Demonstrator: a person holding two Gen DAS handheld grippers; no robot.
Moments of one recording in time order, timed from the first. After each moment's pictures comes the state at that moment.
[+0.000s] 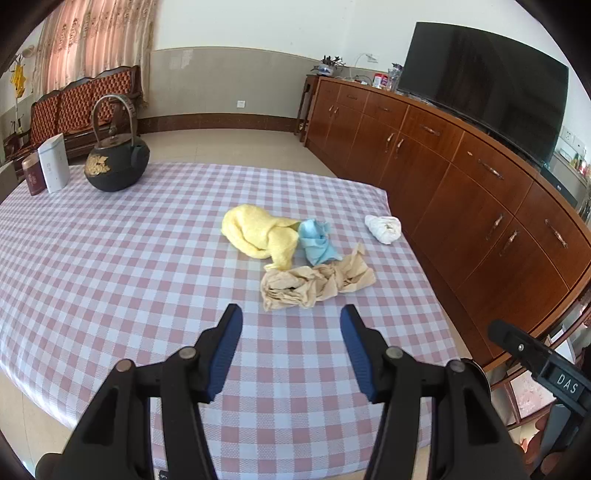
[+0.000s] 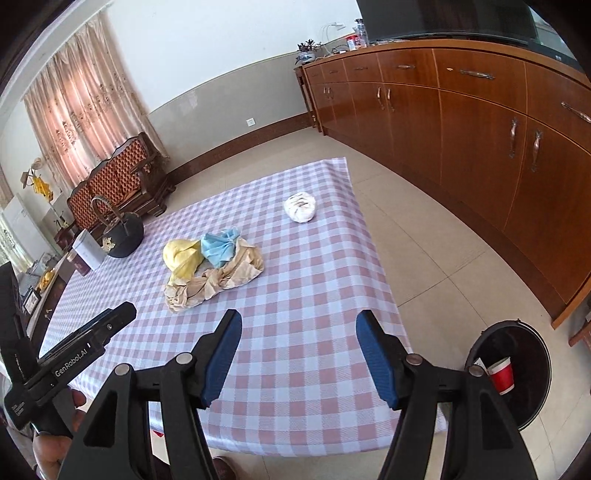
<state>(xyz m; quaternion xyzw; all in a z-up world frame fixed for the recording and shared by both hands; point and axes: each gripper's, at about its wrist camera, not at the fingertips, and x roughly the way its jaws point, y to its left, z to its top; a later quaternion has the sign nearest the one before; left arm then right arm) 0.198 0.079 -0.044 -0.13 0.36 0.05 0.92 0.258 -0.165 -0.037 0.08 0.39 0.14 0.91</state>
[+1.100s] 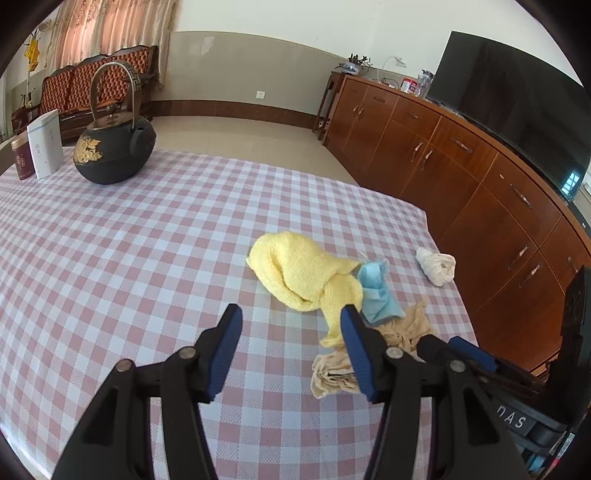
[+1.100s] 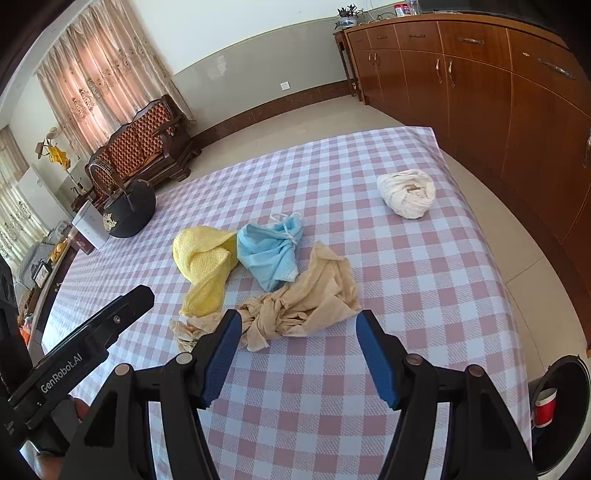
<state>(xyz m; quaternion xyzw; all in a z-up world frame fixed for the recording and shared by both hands) 0.275 0.129 -0.072 -0.17 0.37 0.06 0.91 0.369 -0.047 -0.090 0.06 0.44 0.21 0.87</state>
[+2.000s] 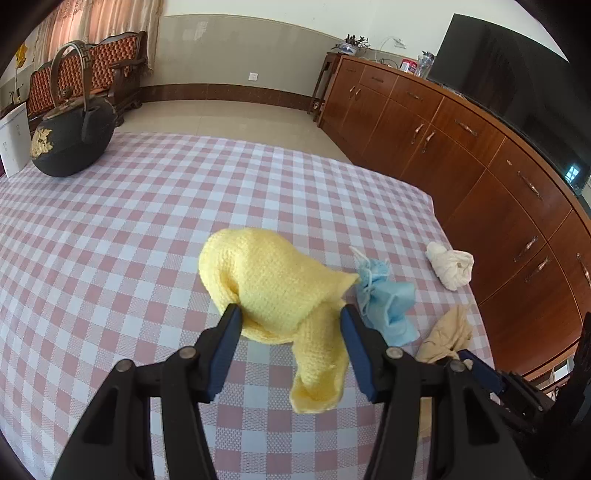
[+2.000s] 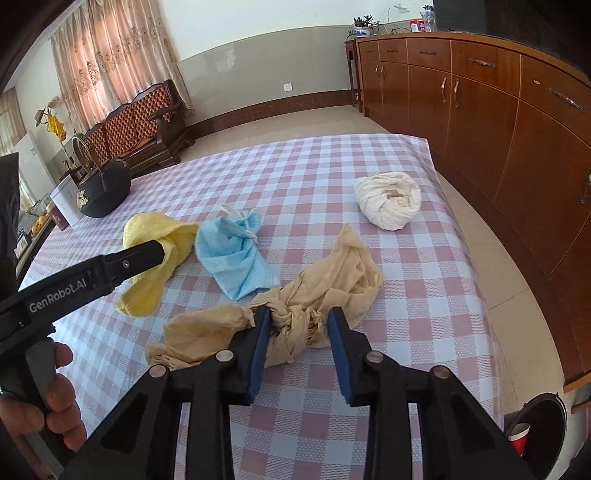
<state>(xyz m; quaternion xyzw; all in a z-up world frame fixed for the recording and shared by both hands) 0.335 0.109 -0.102 -0.17 0.40 0.05 0.90 0.391 -0.067 -0.118 -0.01 0.42 0.19 0.89</state>
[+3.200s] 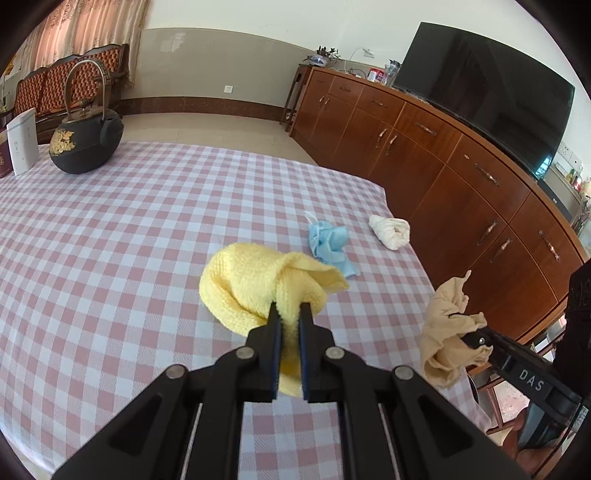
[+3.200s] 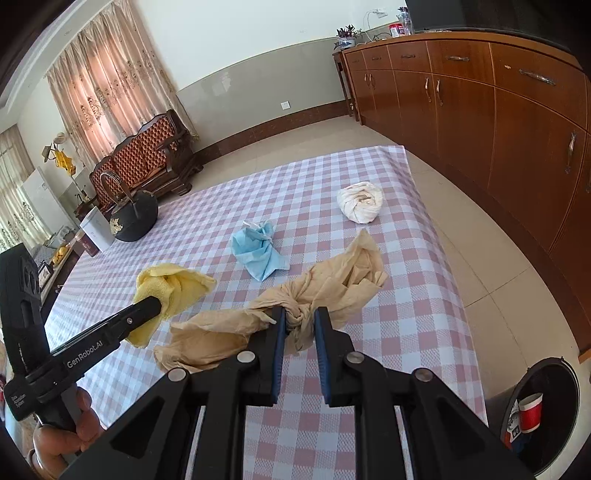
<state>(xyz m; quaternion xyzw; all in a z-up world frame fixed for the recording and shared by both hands) 0.226 0.093 -0.063 -0.16 0.37 0.00 0.91 0.323 -0.111 -0.074 0.06 0.40 0.20 0.89</state>
